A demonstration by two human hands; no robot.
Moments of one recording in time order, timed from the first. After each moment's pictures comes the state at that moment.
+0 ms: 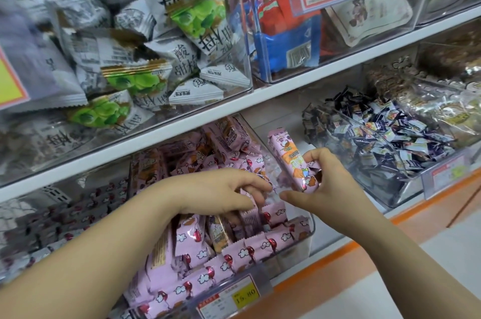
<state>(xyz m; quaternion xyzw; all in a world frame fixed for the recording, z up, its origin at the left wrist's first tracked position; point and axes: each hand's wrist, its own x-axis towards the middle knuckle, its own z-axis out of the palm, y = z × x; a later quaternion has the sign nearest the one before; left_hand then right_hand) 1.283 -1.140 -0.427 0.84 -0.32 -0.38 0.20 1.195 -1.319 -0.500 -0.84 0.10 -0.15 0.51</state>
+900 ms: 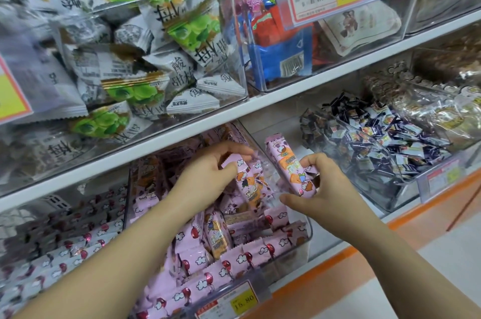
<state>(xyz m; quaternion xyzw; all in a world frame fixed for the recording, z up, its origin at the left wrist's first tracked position) 1.290 -1.138 -0.444 0.85 -0.29 -0.06 0.44 1.193 -1.320 -0.499 -0.83 0.08 -0.16 0.53</state>
